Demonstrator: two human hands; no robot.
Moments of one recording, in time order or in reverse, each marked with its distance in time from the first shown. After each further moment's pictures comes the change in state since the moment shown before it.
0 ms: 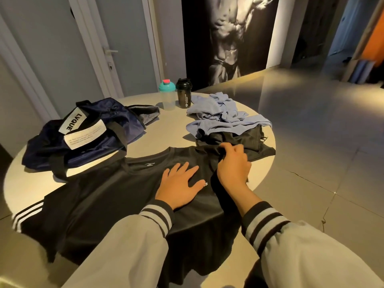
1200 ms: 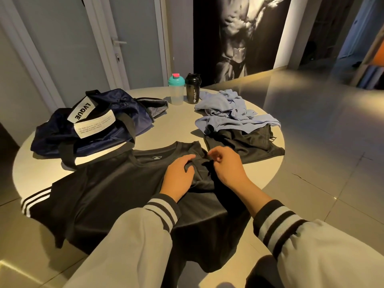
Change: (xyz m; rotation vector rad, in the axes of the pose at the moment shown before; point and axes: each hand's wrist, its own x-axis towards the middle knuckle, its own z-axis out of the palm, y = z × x) left_hand -0.008 -0.009 -0.008 -0.624 0.303 -0.112; right_hand -0.010 -0.017 0.004 0.294 -0.323 -0.227
